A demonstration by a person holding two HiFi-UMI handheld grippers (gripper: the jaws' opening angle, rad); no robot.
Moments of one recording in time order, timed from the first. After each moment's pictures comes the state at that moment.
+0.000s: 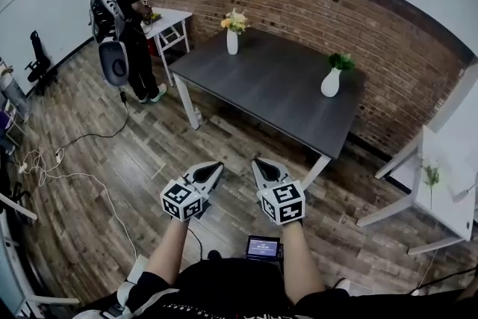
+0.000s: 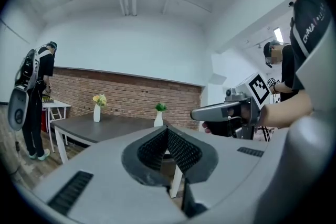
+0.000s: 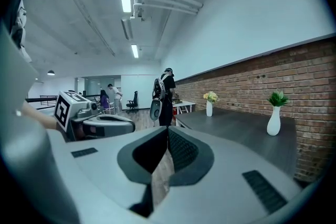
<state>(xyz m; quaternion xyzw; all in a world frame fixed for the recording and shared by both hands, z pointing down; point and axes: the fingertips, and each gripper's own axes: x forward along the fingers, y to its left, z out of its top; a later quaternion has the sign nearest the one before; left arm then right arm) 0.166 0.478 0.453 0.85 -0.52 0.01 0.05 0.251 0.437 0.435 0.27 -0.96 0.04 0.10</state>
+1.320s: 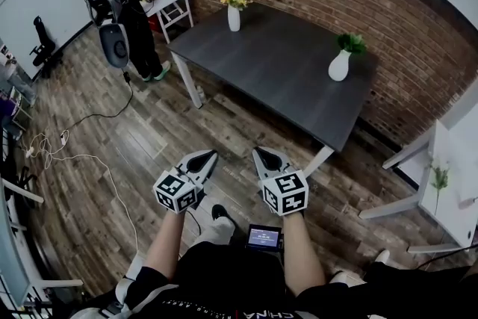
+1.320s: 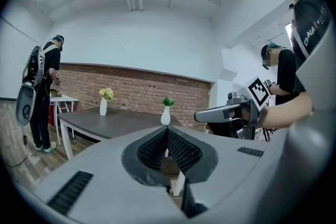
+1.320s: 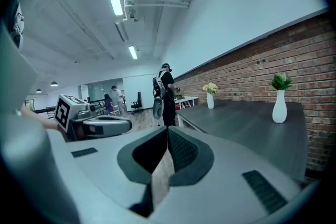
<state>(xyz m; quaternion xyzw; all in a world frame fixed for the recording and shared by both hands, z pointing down) 0.173 0.433 0.479 0.83 -0.56 0.01 0.08 0.271 0.380 0.469 0.24 -0.96 0.09 0.10</state>
